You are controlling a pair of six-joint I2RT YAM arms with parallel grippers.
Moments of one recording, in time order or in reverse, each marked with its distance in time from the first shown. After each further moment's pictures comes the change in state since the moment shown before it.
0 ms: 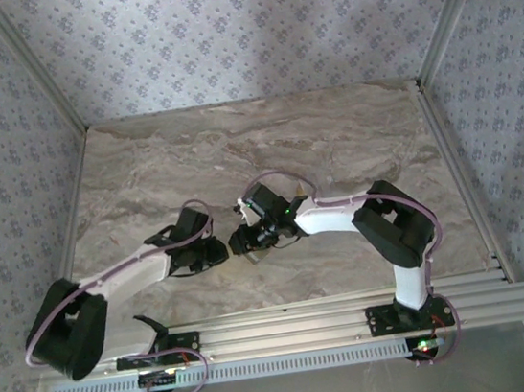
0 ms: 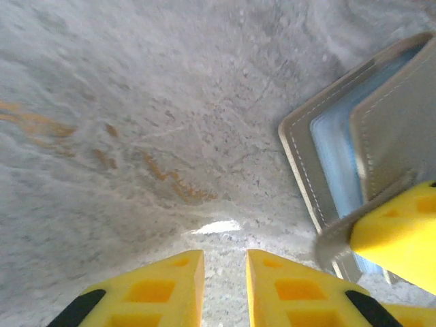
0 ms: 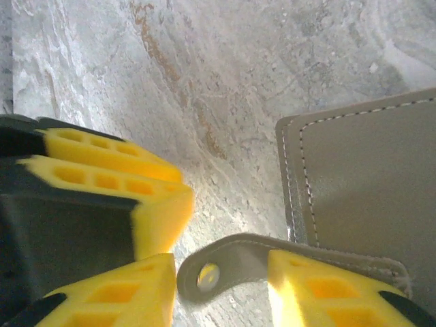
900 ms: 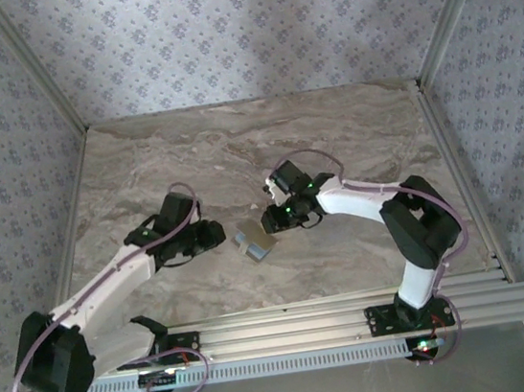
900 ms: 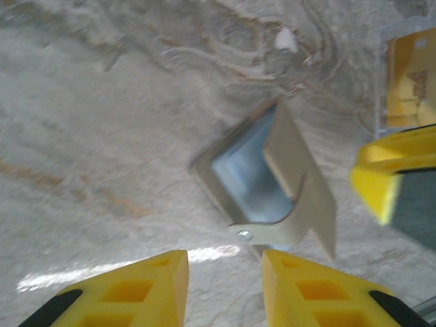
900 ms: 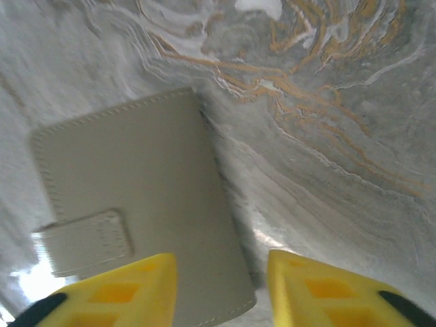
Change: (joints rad) left arm 0.023 -0.082 0.181 -0.137 0.022 0.064; right arm -0.174 -0.103 0.003 -0.307 0.174 -0.244
